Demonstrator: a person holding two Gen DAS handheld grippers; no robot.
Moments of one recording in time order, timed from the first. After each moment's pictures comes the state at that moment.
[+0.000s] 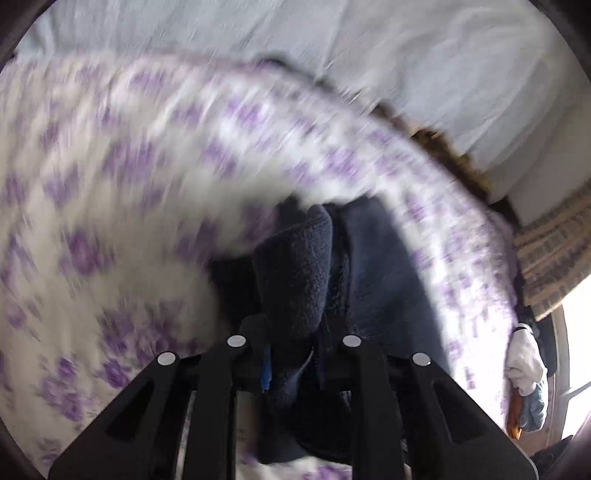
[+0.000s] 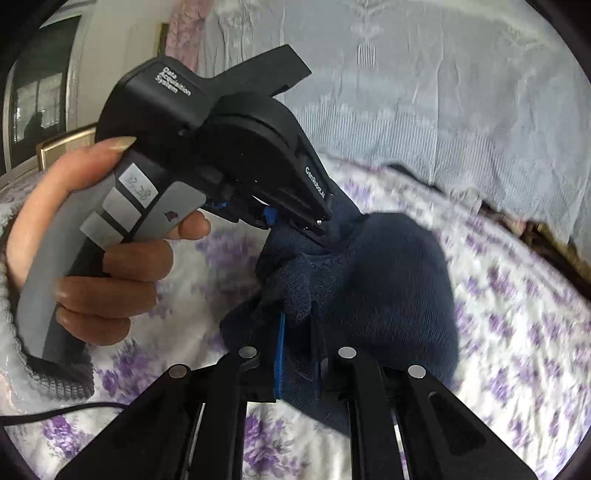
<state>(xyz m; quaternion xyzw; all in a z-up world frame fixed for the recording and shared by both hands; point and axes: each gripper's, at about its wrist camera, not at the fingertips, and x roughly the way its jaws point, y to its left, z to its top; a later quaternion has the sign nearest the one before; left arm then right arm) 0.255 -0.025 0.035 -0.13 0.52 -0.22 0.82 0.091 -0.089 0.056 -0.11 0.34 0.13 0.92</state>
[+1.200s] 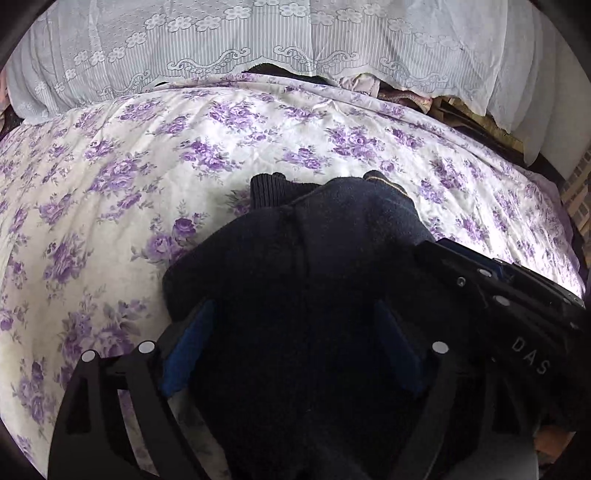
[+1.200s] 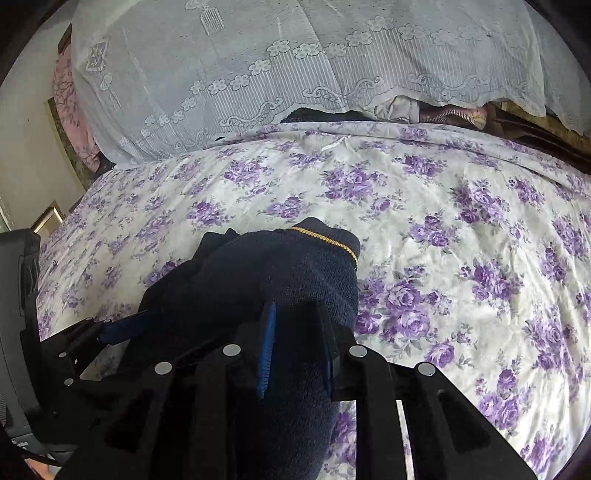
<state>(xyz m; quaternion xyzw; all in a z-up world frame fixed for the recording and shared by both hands) 0.228 -0.073 0.020 -0.01 0.43 -0.16 0.89 0.188 -0.219 0.057 0.08 0.37 0.05 0.92</state>
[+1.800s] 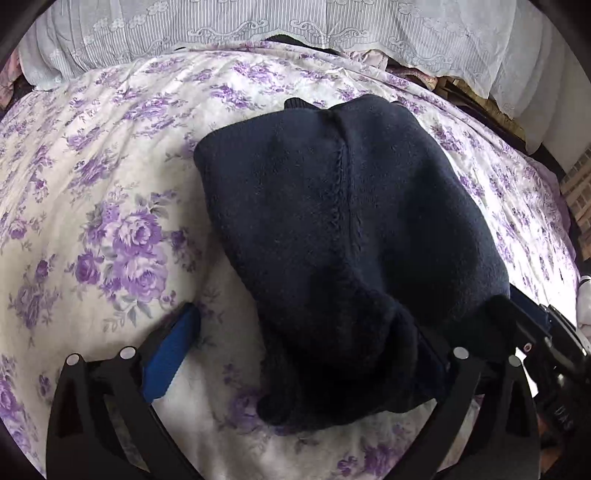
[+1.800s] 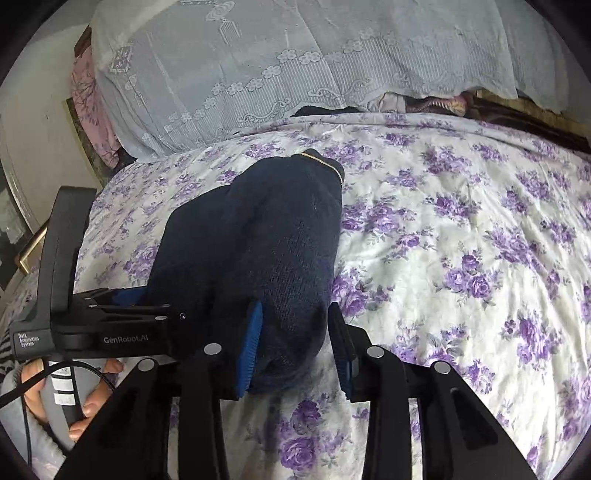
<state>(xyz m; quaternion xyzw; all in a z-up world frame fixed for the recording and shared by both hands) 0.183 -0.053 0.001 -0.02 0.47 -0.15 0.87 0.091 -0.221 0.042 0.09 0.36 0.08 0.93</state>
